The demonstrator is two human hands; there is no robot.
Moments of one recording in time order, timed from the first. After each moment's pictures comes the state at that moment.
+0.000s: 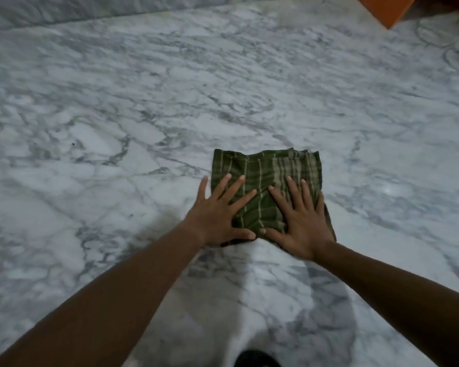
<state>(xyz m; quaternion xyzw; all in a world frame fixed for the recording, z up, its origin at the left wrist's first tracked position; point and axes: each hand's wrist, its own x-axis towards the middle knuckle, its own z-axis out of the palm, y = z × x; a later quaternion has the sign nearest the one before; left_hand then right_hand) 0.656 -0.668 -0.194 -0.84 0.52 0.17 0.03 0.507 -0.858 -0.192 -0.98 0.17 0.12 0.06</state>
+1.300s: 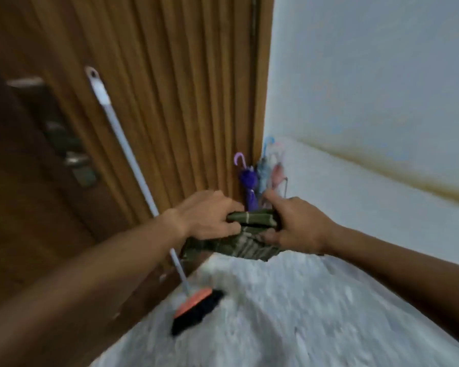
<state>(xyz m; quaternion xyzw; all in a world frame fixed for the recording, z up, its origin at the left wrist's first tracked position) 0.623 0.036 0.777 -1.00 0.03 0.01 -0.03 0.731 -0.165 0.775 -0.83 -0.51 0.10 0.17</state>
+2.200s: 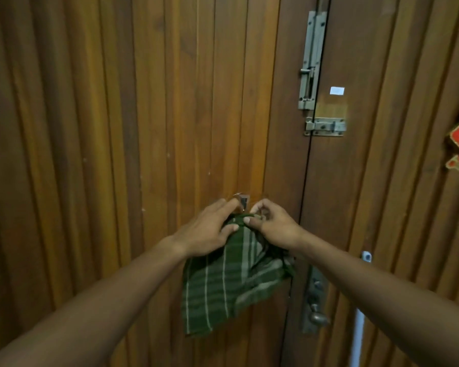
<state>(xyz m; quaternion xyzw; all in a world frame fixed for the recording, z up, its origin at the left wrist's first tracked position) 0.251 0.316 1.037 -0.89 -0.35 -0.29 -0.03 0.455 0.307 1.039 -0.52 -0.69 0.28 0.43</state>
